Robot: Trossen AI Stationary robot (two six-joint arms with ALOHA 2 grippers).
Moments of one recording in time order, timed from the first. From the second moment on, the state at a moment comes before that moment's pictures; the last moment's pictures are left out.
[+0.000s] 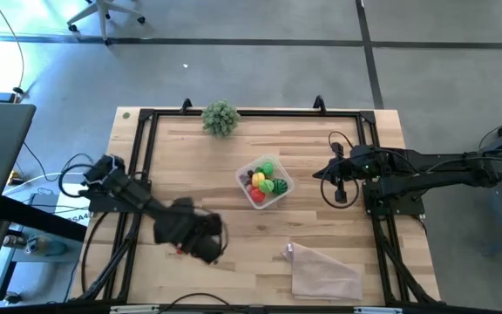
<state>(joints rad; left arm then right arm) -0.46 1.81 1.62 -1.57 -0.17 -2.34 -0.04 0.71 0.61 -0.45 0.02 -0.11</state>
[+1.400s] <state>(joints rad) -0.73 1.80 1.05 -0.95 -0.15 -2.62 -0.04 0.71 0.61 -0.45 0.02 -0.11</state>
